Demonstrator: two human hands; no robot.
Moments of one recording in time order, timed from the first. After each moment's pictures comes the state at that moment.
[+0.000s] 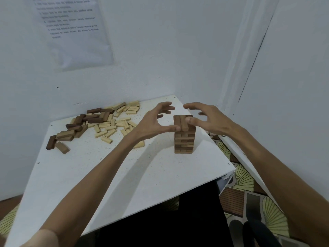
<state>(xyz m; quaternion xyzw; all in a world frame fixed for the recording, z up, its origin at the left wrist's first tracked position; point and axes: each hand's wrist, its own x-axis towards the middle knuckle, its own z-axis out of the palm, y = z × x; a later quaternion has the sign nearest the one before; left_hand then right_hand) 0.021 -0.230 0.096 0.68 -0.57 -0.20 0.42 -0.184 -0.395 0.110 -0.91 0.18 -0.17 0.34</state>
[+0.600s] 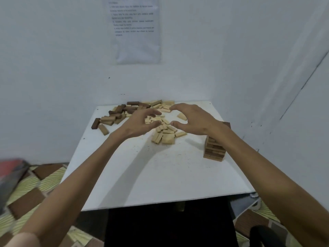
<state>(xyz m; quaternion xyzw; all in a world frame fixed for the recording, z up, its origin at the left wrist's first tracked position) 0.104 -0.104 0.101 0.80 -0.49 -0.09 0.35 -0.059 -0.303 0.133 -0.98 0.06 -0.09 0.17</state>
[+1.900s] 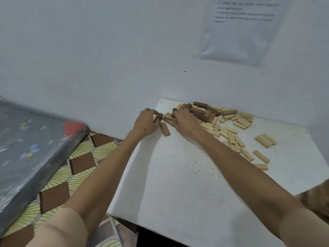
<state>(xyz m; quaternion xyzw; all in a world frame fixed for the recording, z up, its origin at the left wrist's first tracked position) 0.280 0.031 0.021 0.94 -0.17 0.00 0.30 0.232 -0.163 0.028 -0.99 -0.06 -0.06 0.10</state>
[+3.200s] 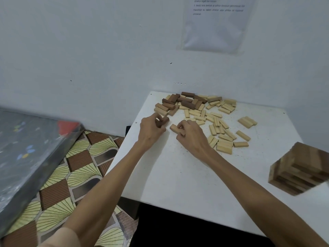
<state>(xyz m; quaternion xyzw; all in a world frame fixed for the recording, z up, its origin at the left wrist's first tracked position) 0.169 0.001 0.019 0.89 -0.15 0.03 0.42 0.089 -0.170 0.007 -0.95 0.03 -0.17 0.24</state>
